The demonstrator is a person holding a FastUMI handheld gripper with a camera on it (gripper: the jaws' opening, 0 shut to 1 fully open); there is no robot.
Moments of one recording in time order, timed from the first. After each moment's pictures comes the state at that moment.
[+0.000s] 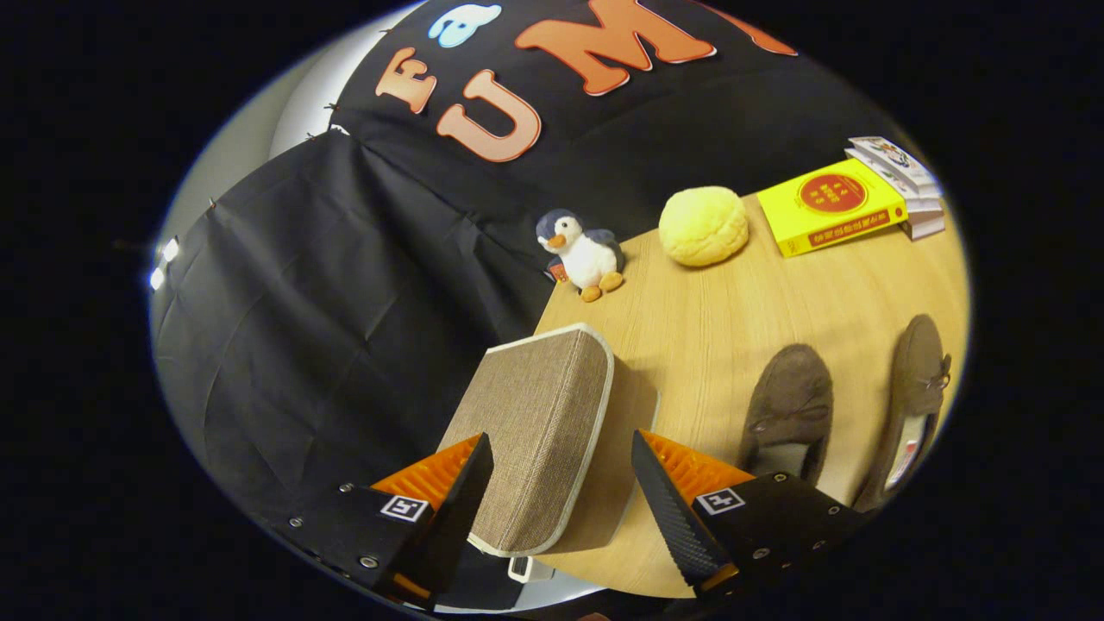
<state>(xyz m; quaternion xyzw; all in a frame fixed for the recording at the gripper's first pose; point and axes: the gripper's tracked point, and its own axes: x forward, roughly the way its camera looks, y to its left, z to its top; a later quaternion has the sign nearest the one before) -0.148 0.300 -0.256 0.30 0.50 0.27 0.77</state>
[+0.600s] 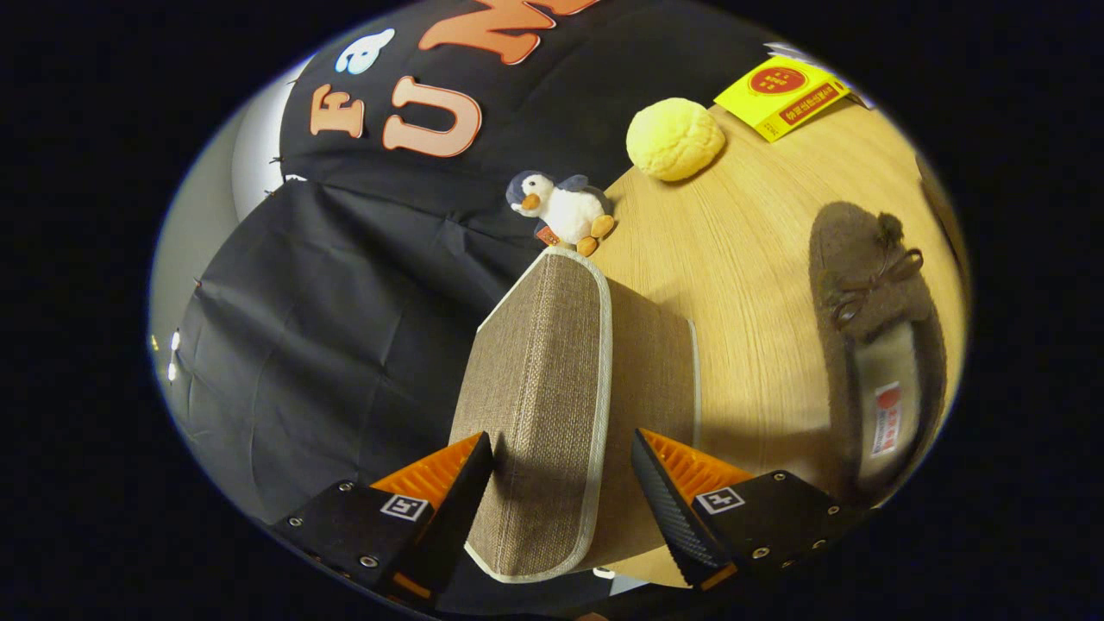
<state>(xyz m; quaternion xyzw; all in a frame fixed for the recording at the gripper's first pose) -0.172 0.345 -0.301 0.44 0.52 0.24 0.69</state>
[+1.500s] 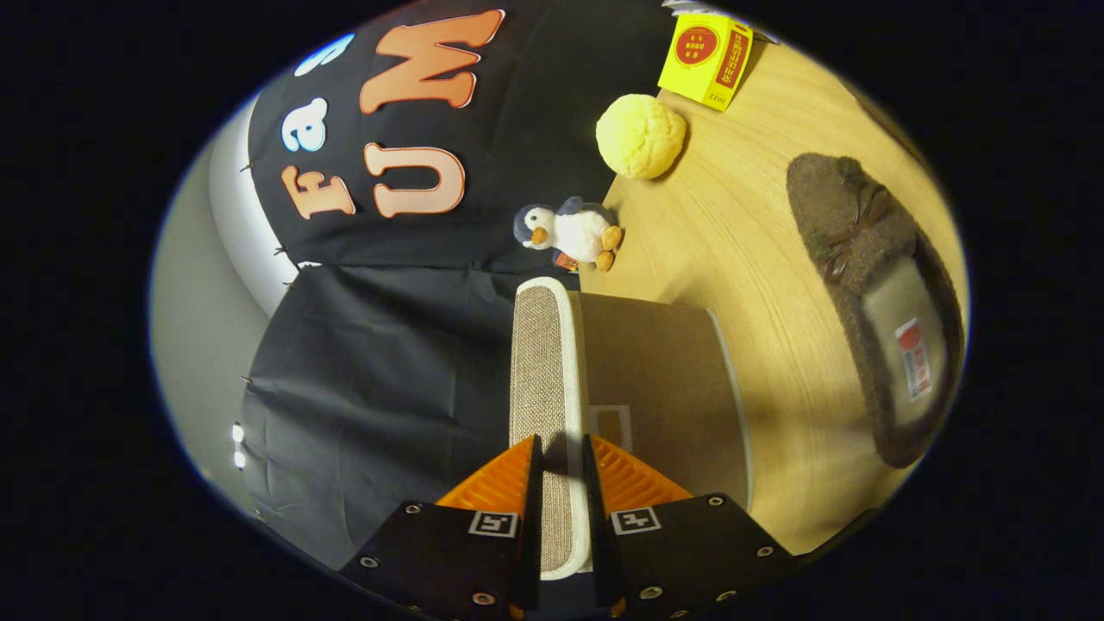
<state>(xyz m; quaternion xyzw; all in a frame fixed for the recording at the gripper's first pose) -0.154 0.333 -0.249 0.59 0.48 0.22 0.61</state>
